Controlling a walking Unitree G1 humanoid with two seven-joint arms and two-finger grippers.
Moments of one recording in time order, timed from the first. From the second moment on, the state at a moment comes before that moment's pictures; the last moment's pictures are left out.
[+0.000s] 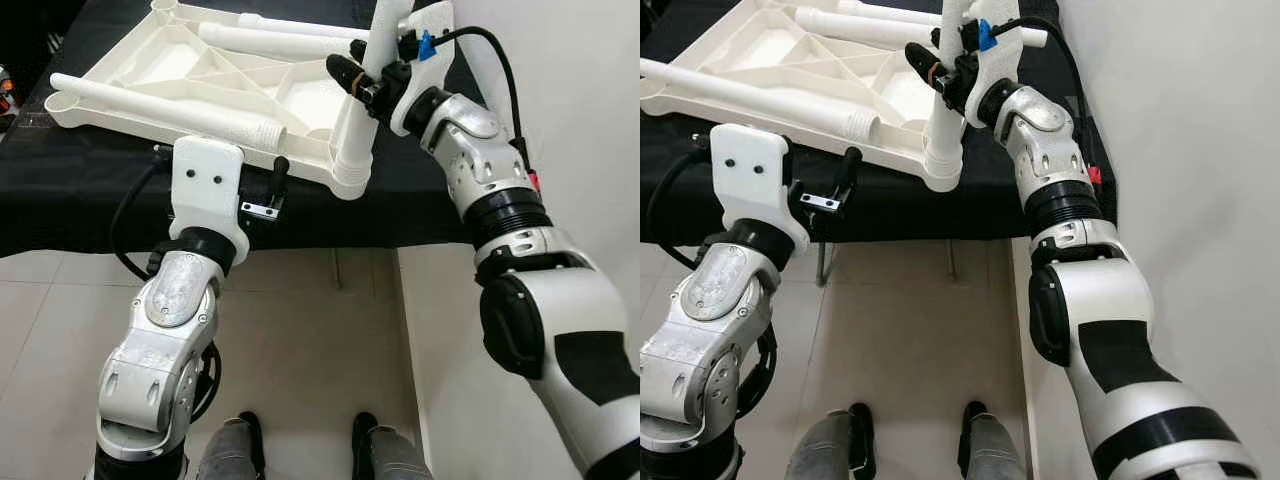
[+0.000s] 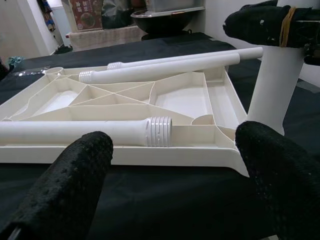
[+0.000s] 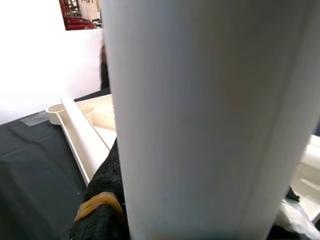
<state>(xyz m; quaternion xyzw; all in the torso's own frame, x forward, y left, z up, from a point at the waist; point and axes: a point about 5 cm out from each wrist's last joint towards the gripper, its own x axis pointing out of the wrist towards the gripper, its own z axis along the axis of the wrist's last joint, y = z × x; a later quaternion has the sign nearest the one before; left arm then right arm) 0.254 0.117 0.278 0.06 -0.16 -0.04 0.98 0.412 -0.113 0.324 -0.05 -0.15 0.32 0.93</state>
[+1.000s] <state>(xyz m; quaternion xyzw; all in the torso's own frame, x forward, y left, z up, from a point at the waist) 0.235 0.083 0.231 0.01 -0.04 -0.21 0.98 0.406 -0.089 0.321 -0.06 -0.17 0.30 0.94</state>
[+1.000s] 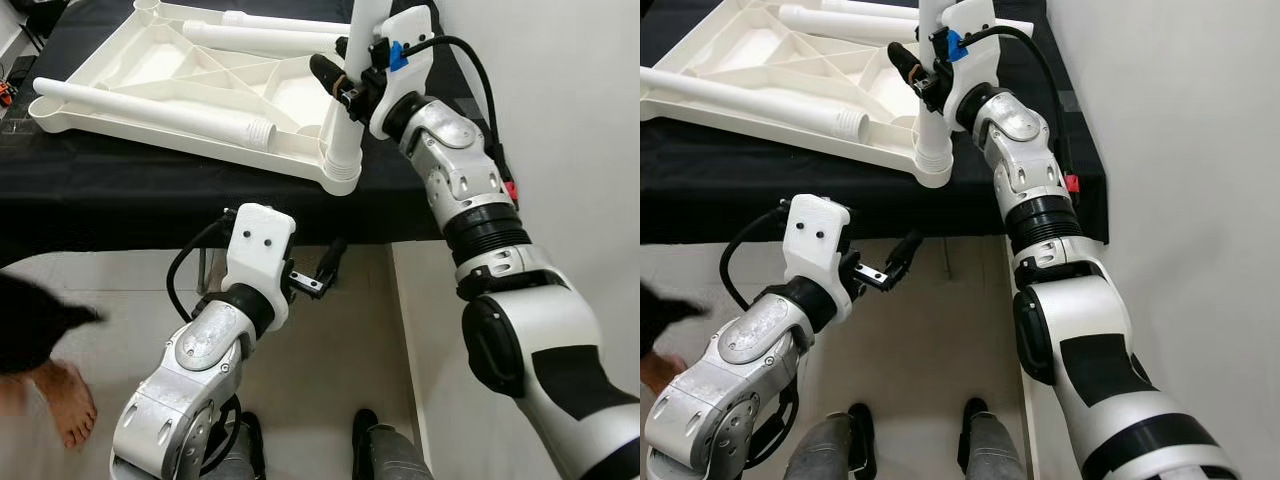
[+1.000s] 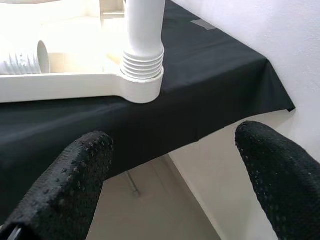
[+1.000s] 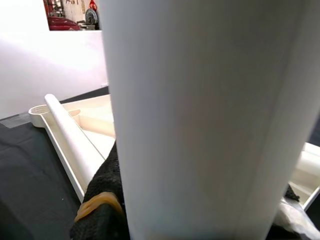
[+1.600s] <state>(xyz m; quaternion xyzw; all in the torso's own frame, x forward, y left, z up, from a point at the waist) 0.236 0.085 0.234 0.02 -0.05 -0.20 0.98 0.409 -0.088 0.321 -0.03 -0.17 0.23 0.96</state>
